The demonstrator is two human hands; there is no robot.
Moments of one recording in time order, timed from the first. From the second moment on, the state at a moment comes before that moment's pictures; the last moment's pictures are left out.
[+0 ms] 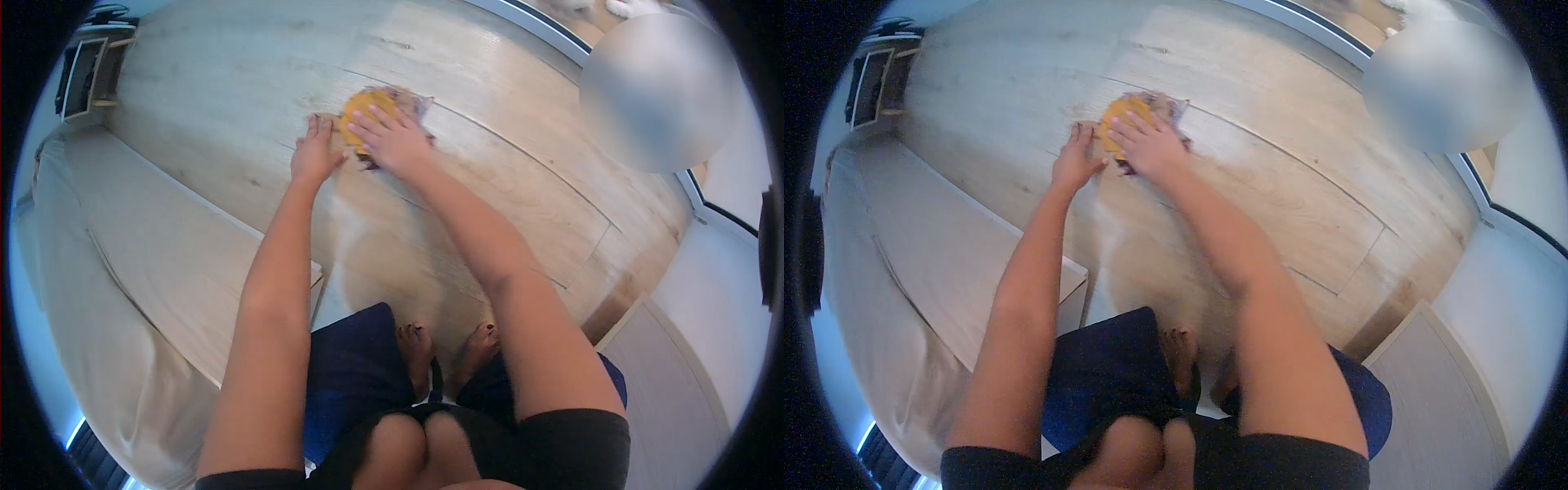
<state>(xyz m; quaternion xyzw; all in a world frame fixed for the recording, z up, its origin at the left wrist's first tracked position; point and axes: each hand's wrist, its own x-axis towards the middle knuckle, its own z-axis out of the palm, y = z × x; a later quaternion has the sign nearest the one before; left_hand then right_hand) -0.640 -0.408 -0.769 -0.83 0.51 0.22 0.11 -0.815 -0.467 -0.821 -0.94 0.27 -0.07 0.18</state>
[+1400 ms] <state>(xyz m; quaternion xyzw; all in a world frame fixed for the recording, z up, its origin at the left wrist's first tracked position) -0.647 -0.434 -0.783 -0.82 0.48 0.19 0.23 -1.150 -0.417 -0.805 -0.47 0.87 0.00 0.16</state>
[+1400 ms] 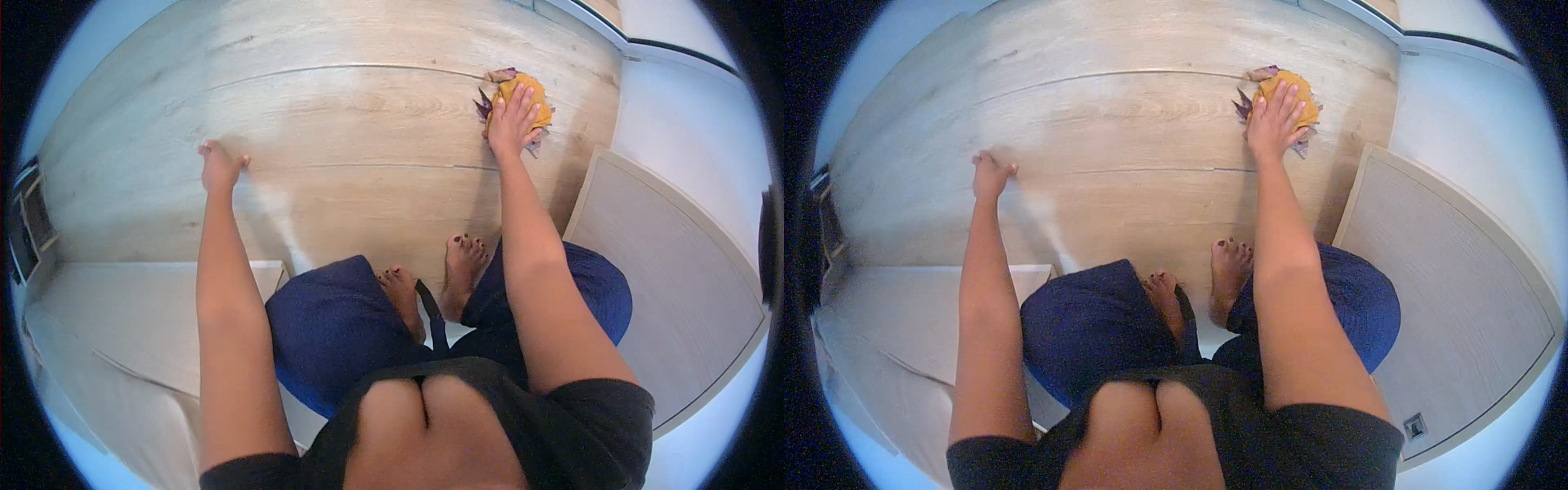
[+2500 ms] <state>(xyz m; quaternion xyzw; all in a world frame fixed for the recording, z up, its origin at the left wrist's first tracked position) -0.920 -0.462 -0.786 -0.78 0.56 0.26 0.02 -1.169 -0.423 -0.828 -0.56 0.82 0.01 0.15</state>
